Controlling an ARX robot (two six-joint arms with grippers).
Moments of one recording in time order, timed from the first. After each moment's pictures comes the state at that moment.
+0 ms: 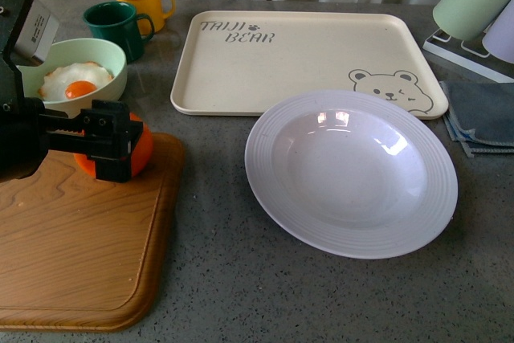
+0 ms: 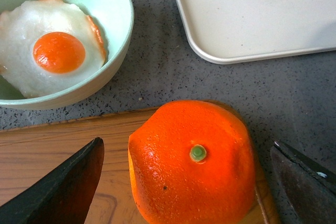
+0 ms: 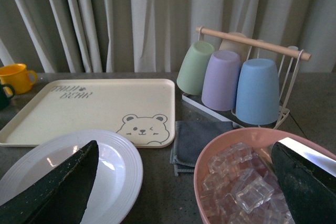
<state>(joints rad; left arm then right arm) -0.23 1.84 0.51 0.78 0.08 -0.06 0.00 0.00 0.02 0.00 0.00 0.00</state>
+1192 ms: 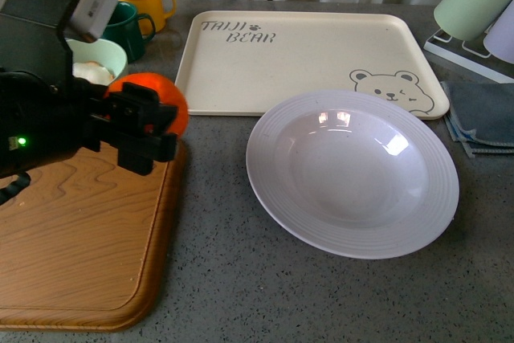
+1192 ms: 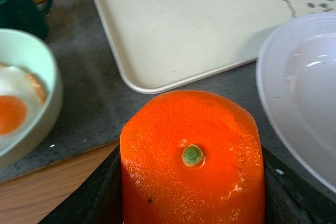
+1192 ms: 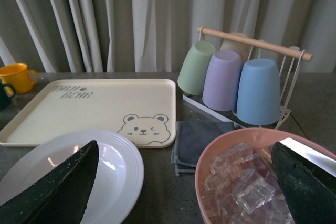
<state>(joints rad) -0.38 1.76 0.54 0.74 0.11 0.02 0.00 0.00 0.02 0.00 0.00 0.00</state>
